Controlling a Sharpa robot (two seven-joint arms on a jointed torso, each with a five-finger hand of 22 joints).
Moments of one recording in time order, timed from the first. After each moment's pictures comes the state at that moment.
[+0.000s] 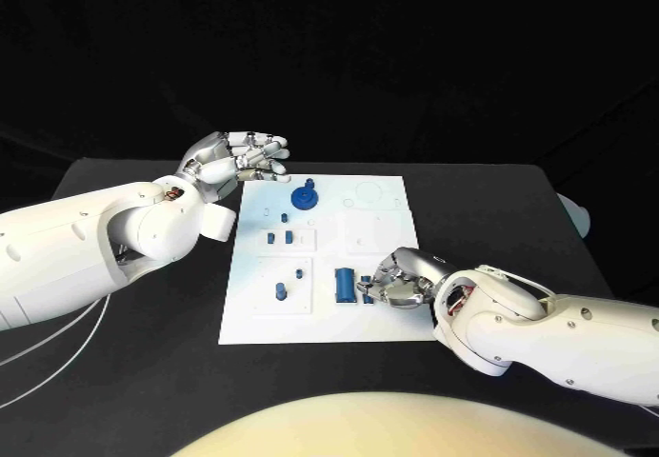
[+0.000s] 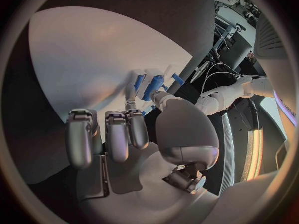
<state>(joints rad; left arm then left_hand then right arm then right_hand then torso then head) 1.22 -0.89 -0.05 1.51 -0.04 -0.14 0.39 1.42 -0.20 0.50 0.18 0.10 0.93 0.18 0.23 0.33 1.14 0.12 0.13 0.07 1.10 0.07 0.44 0.39 0.18 1.12 0.17 0.25 0.25 1.02 -0.91 -0.16 1.87 -1.35 -0.47 -0.51 0.98 -0.10 0.30 0.29 0.33 0.99 0.08 0.39 0.68 1.47 0.00 1.44 1.31 1.47 -0.06 1.55 1.31 0.04 1.47 0.04 1.47 1.31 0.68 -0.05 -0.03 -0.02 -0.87</state>
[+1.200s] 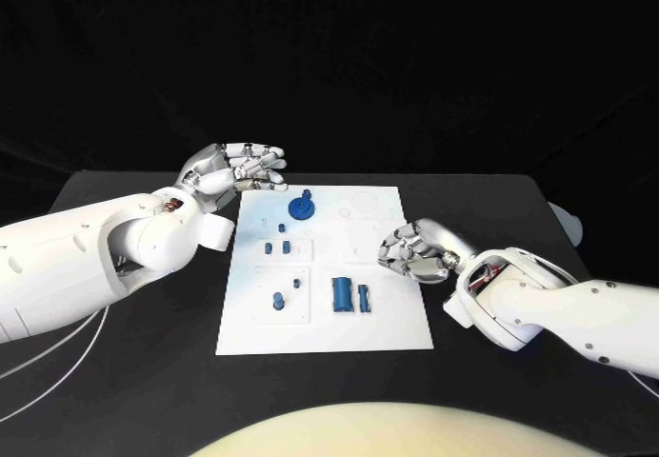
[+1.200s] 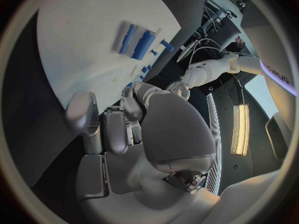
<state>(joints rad) 1.21 -0.88 -0.05 1.49 -0.04 -0.15 0.40 1.42 -0.20 0.50 0.18 0.10 0.93 0.18 0.23 0.32 1.14 0.13 0.13 0.07 1.10 0.07 0.41 0.39 0.18 1.11 0.18 0.22 0.23 1.10 -0.98 -0.16 1.78 -1.04 -0.58 -0.08 1.33 -0.12 0.44 0.15 0.18 0.89 0.12 0.35 0.67 1.18 0.03 0.99 1.15 1.43 -0.04 1.30 1.12 0.13 1.33 0.06 0.91 1.17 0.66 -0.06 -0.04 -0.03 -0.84</state>
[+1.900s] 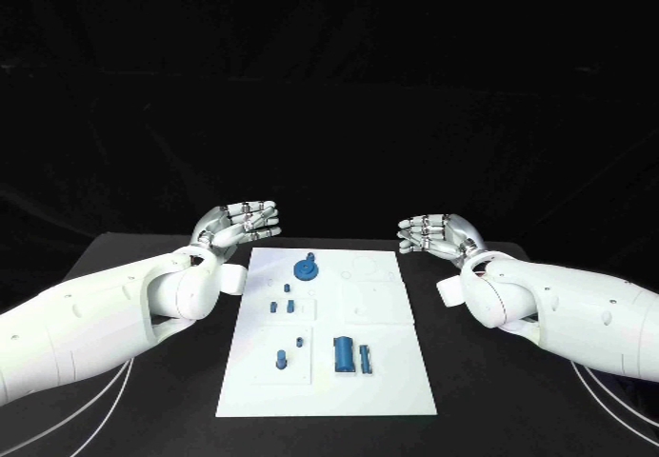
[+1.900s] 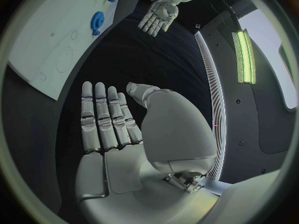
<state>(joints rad) 1.16 -0.77 -0.05 1.31 0.05 -0.31 0.46 1.41 -0.20 0.47 0.20 0.10 0.84 0.17 0.17 0.27 0.95 0.15 0.07 0.06 0.81 0.16 0.11 0.30 0.15 0.83 0.29 0.06 0.06 1.16 -0.76 -0.14 1.27 -0.21 -0.43 0.41 1.32 -0.15 0.59 0.11 0.12 0.81 0.21 0.18 0.53 0.96 0.17 0.14 0.28 0.91 0.14 0.28 0.40 0.17 0.91 0.24 0.06 0.46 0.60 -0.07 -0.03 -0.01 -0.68</state>
